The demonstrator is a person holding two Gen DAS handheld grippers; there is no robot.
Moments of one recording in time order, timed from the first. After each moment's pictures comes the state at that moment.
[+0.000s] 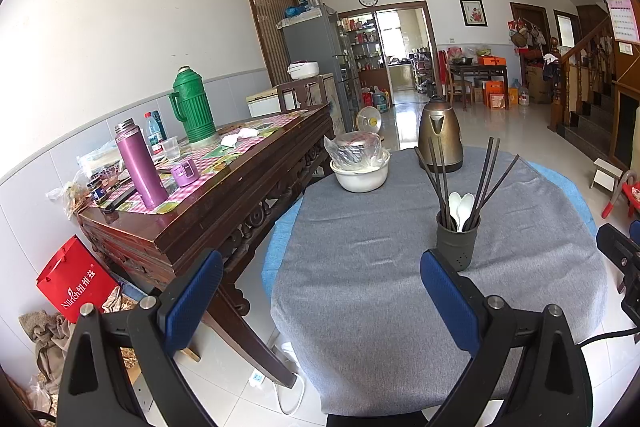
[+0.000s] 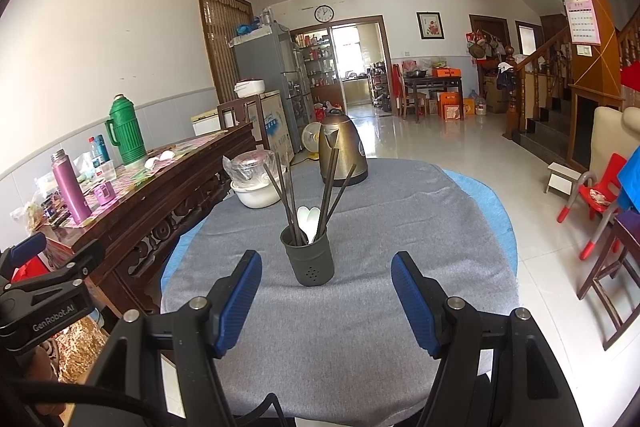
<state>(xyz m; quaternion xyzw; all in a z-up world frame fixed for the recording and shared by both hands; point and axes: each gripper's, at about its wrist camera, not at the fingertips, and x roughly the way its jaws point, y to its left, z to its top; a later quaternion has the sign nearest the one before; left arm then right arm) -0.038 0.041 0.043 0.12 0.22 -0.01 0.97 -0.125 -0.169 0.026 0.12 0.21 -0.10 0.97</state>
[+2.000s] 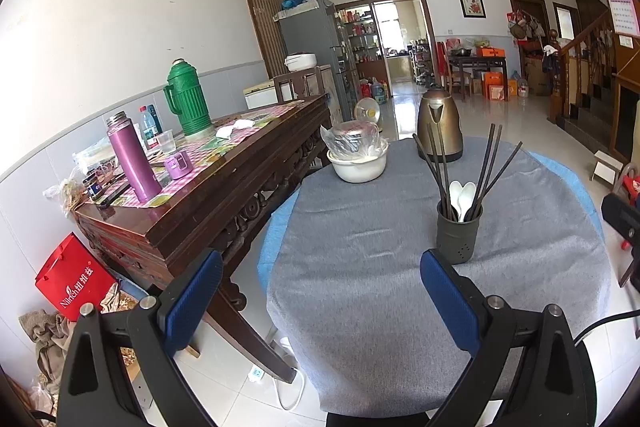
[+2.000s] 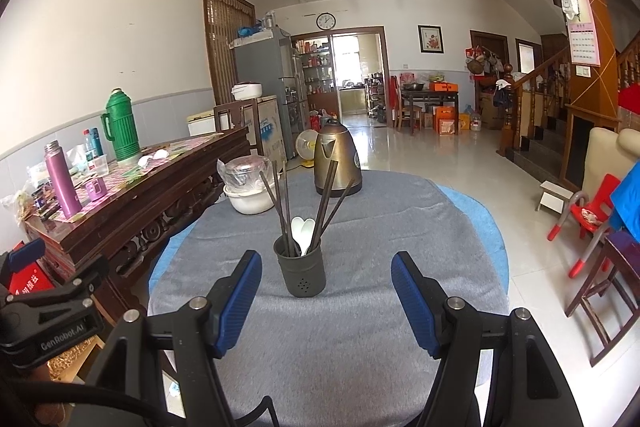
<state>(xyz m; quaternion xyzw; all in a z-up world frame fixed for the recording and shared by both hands) -0.026 0.034 0.030 0.12 0.24 -0.02 0.96 -0.115 -0.167 0.034 0.09 0.20 -0.11 0.97</state>
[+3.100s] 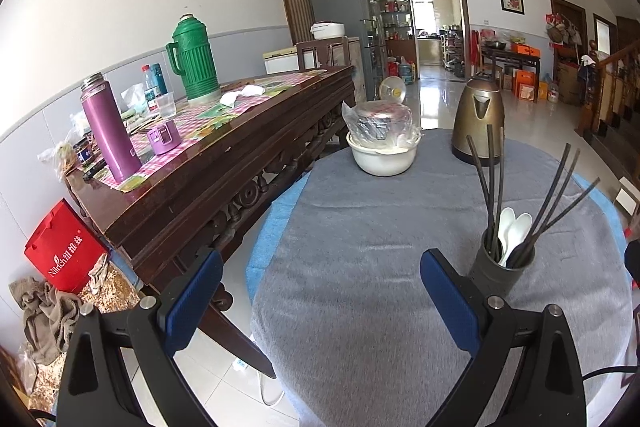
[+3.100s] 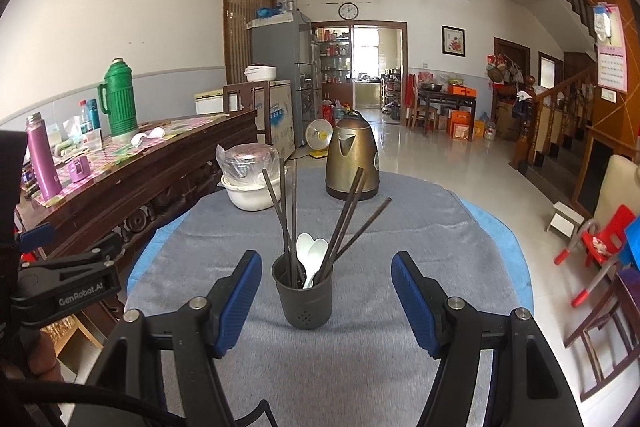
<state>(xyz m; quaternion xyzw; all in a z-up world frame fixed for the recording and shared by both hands) 0.097 0.032 0.008 0.07 0.29 0.03 0.95 -0.002 -0.166 0.018 0.04 0.22 -0.09 0.97</state>
